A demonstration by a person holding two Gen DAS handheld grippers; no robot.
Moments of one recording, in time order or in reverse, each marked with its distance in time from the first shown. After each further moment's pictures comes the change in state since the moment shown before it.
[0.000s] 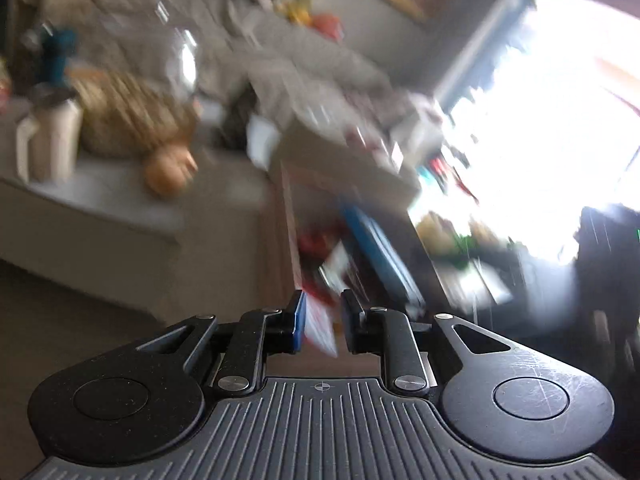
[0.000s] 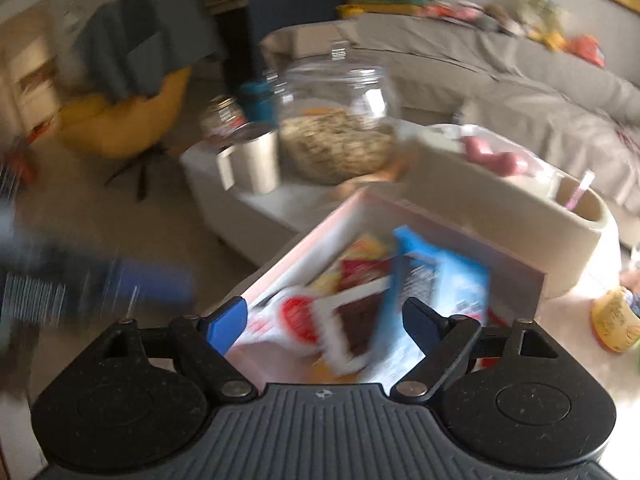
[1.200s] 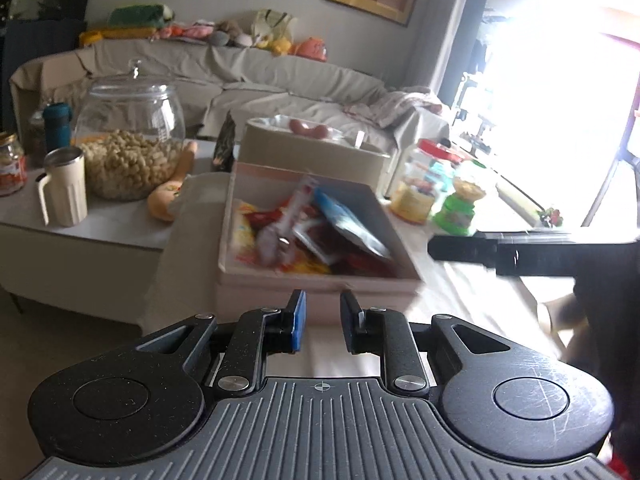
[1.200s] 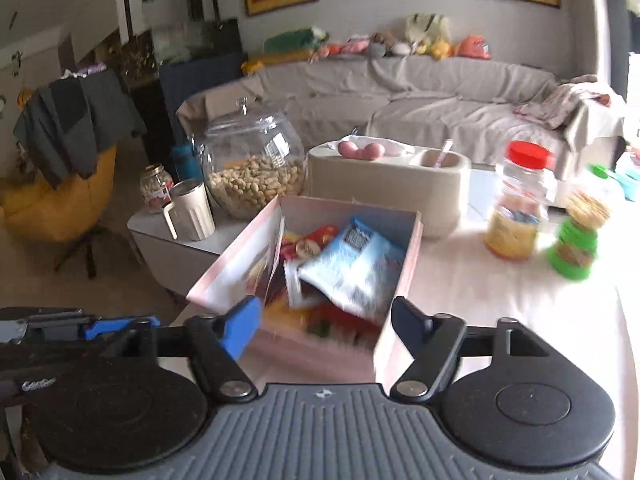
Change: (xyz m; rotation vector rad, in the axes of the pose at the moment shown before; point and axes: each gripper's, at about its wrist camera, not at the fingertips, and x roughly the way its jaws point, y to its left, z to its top) left arm -0.027 -0.113 -0.091 0.224 -0.042 0.111; right arm -0.134 0.006 -0.101 0.324 -0.201 -0.239
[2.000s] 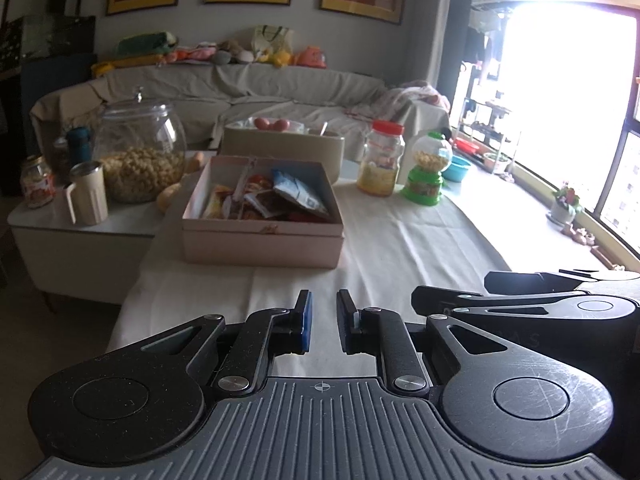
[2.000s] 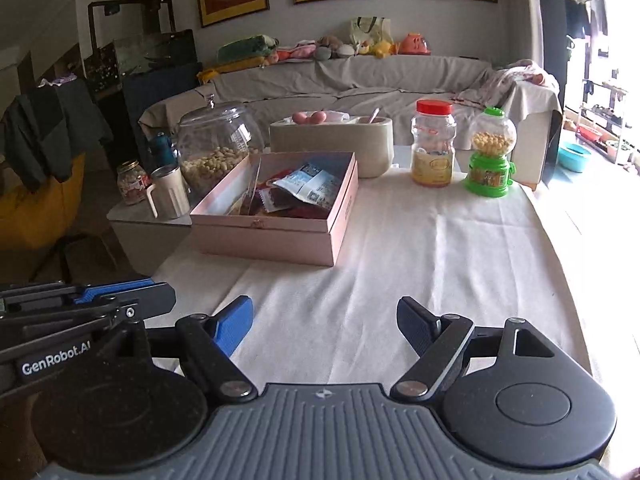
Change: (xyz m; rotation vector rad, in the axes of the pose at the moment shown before) left arm -0.072 -0.105 -0.056 0.075 -0.018 0.104; right arm -0.097 0.012 -0.085 0.076 -0.006 -0.122
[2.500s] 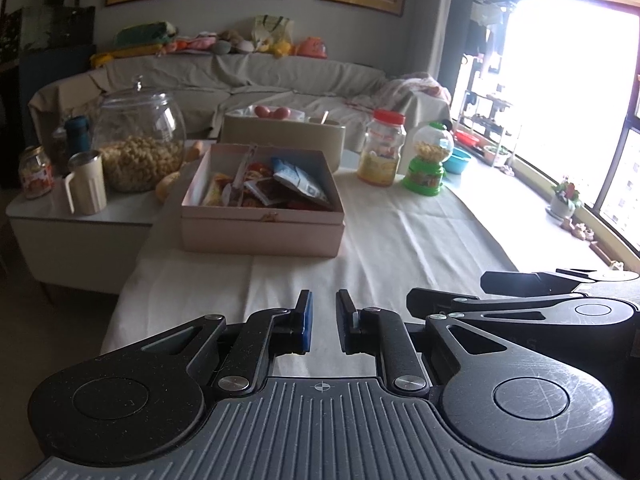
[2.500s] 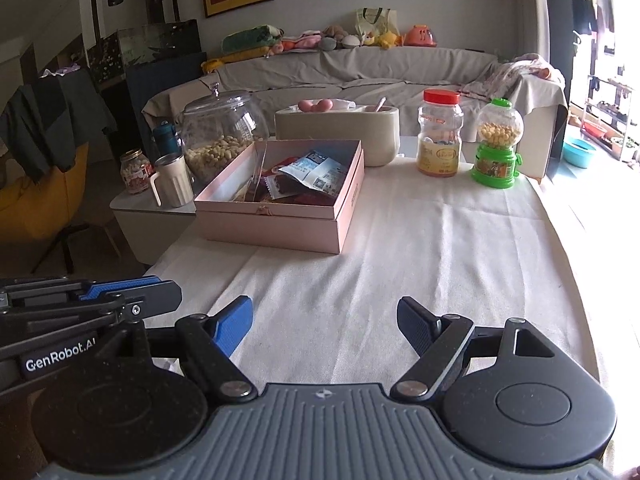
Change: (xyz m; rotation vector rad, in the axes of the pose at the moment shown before) left arm 0.002 0.002 -0.003 -0.007 0.024 -0.002; right arm 0.005 0.001 -0.004 -0.005 0.028 0.009
